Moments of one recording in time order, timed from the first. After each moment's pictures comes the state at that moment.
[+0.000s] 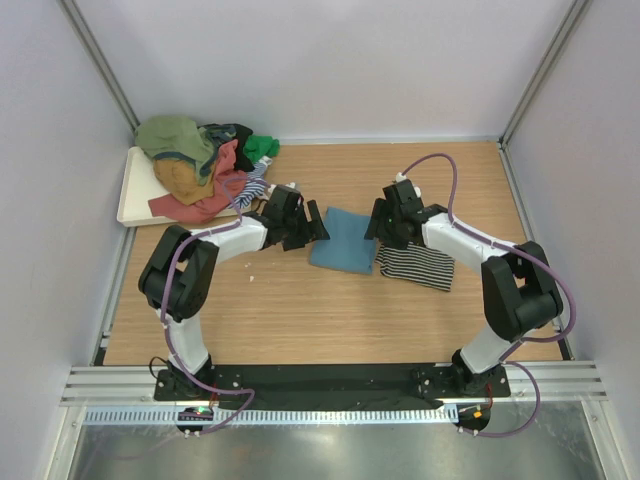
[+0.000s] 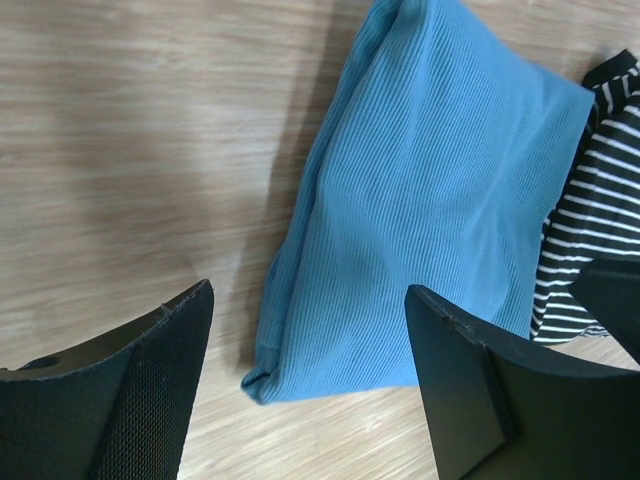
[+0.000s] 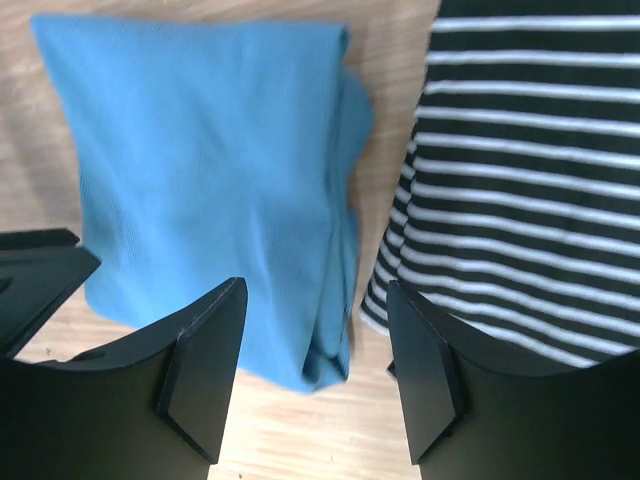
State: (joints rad) left arm -0.53 1.85 1.12 -0.10 0.14 -0.74; right arm 0.44 1.62 1.06 -0.38 0.06 0.66
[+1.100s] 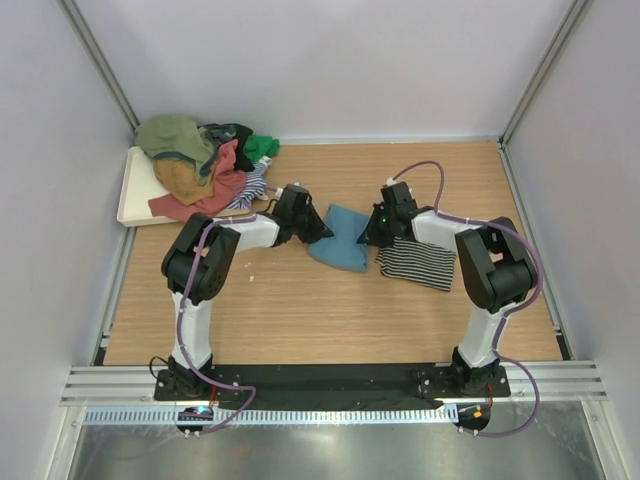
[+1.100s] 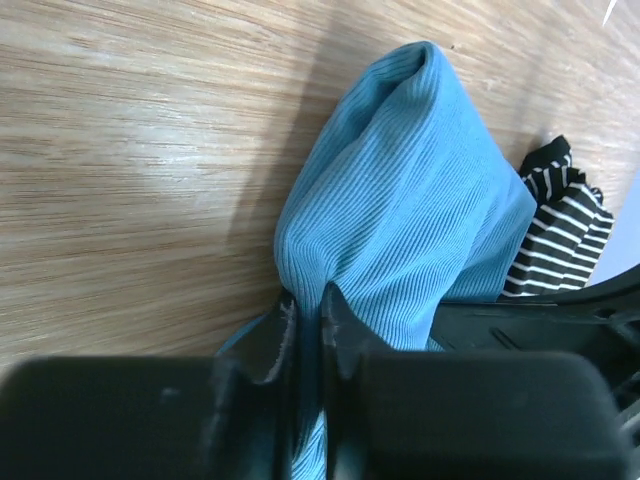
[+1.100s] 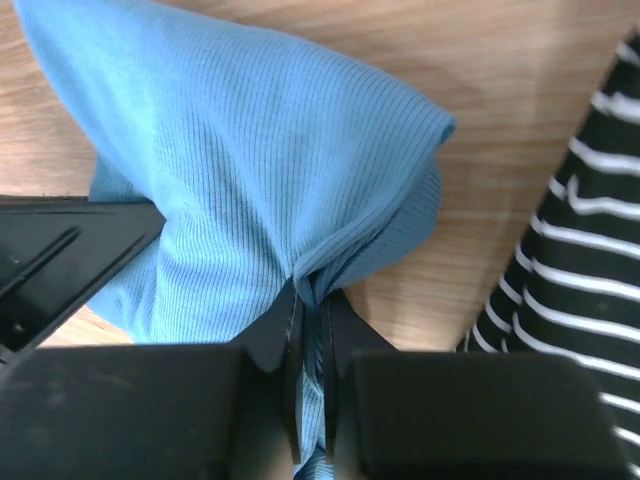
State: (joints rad) left arm -0.54 2.04 1.21 0.07 0.18 -0.95; right arm 0.37 1.84 1.06 -0.14 -0.20 0.68
